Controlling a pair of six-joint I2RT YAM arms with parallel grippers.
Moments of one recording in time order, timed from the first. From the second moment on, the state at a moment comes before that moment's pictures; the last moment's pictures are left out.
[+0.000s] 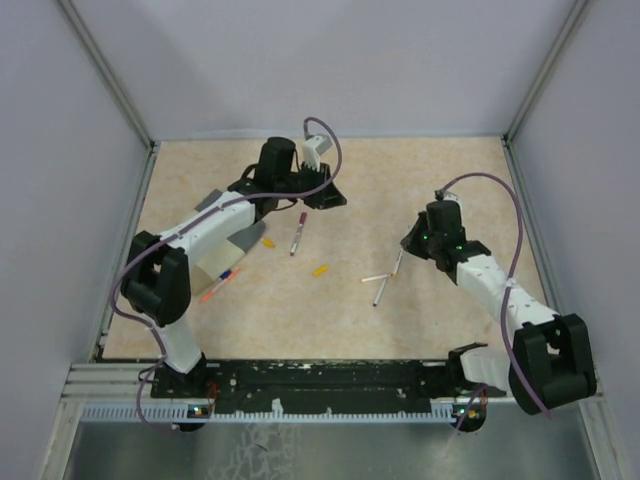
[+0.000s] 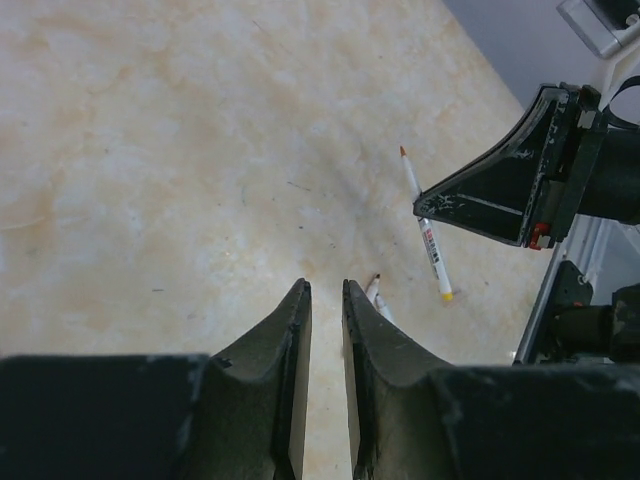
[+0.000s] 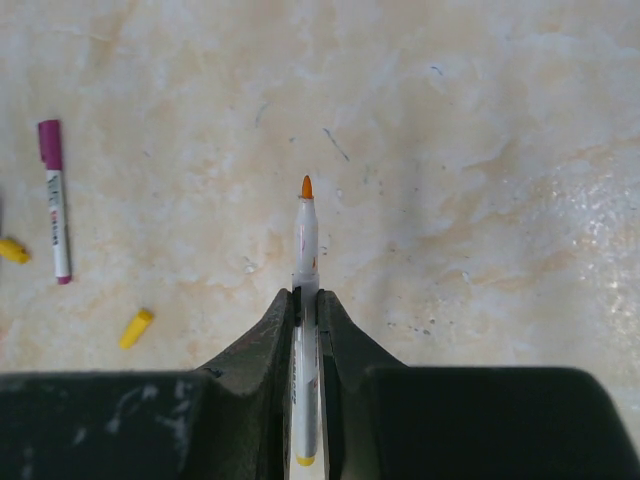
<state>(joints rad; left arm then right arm) -0.55 1.77 1.42 -0.10 0.54 -0.26 0.26 1.21 0.72 -0.26 0.04 0.60</state>
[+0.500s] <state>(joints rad) -0.63 1.77 1.28 0.06 0.66 -0.33 0.26 1.06 0.60 -0.01 -0.11 0.79</state>
